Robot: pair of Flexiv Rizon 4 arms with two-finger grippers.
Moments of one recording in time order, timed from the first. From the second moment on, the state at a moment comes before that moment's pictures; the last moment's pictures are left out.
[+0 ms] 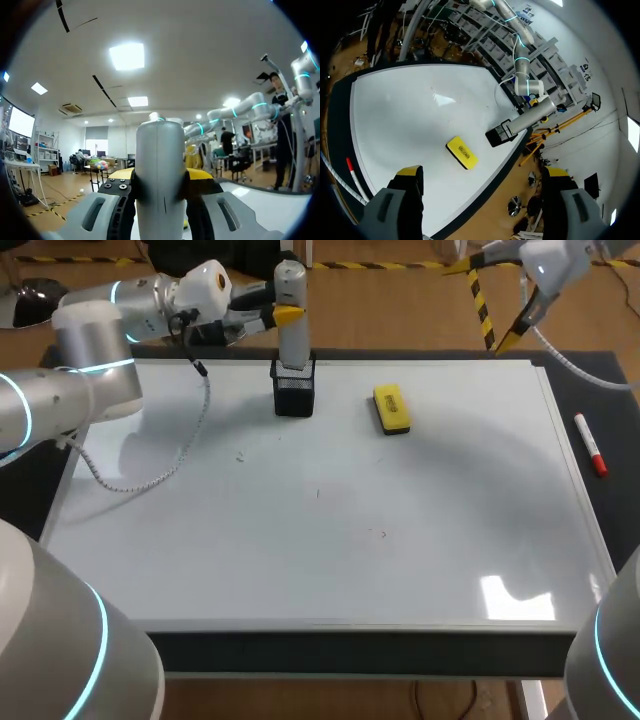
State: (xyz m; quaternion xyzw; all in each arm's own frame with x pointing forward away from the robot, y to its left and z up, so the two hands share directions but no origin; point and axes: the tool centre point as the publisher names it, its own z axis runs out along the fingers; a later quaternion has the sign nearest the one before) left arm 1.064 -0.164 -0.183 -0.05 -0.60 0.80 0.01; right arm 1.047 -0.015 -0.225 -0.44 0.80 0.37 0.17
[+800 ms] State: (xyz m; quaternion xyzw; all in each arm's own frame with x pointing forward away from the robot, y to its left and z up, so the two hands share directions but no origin) left arm 1.062 -0.163 -0.203 -0.04 -0.60 0.80 0.01; right arm 1.047 -0.015 -0.225 -0.44 0.80 0.37 0.17
